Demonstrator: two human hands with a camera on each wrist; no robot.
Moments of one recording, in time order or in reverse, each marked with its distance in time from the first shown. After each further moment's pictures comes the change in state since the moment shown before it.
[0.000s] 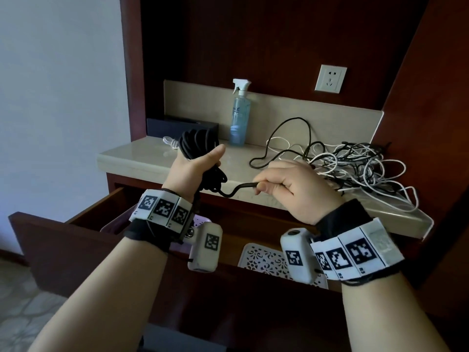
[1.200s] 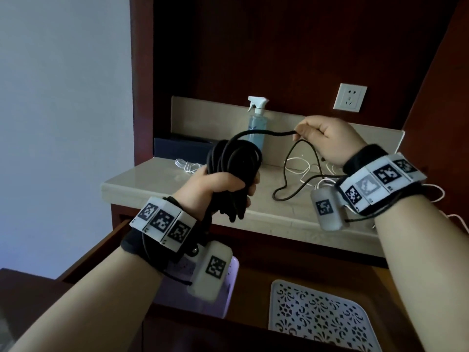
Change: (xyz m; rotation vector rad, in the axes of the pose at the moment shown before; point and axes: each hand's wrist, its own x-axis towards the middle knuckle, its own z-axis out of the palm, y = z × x) left_hand 0.062 0.005 -0.060 -0.313 -0.637 -0.036; right_hand 0.132 0.052 -0.007 -0.067 0.119 0.316
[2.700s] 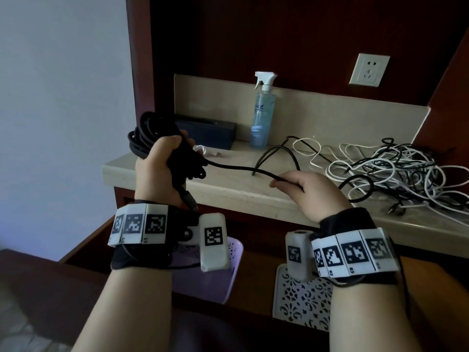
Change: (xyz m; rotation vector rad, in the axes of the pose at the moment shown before) left_hand -0.011 -0.006 -0.024 -0.143 0.797 0.232; right_hand -0.074 -0.002 0.074 0.087 -0.216 0.247
